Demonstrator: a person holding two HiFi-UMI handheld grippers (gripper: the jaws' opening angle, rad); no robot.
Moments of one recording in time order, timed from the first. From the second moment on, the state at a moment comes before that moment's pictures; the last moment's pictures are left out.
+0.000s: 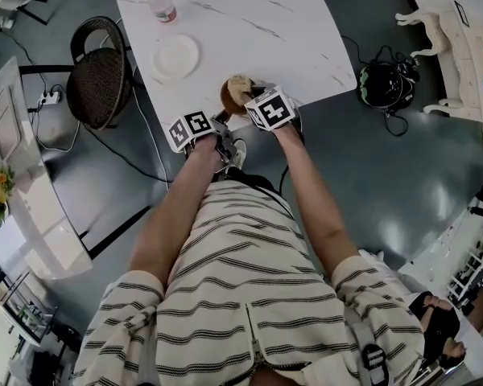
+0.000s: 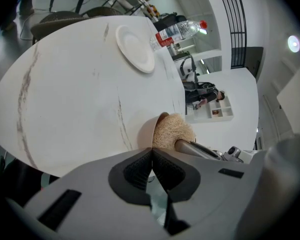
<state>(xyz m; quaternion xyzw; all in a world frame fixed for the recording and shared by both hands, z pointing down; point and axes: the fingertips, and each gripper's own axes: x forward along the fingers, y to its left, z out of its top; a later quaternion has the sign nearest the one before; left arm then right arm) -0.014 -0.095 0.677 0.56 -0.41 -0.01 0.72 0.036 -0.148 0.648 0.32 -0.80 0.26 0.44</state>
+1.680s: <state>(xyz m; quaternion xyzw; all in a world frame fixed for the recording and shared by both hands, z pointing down) -0.013 -0.091 0.682 0.54 -0.41 -0.03 0.73 0.046 -0.115 0.647 0.27 -0.80 0.31 0.43</state>
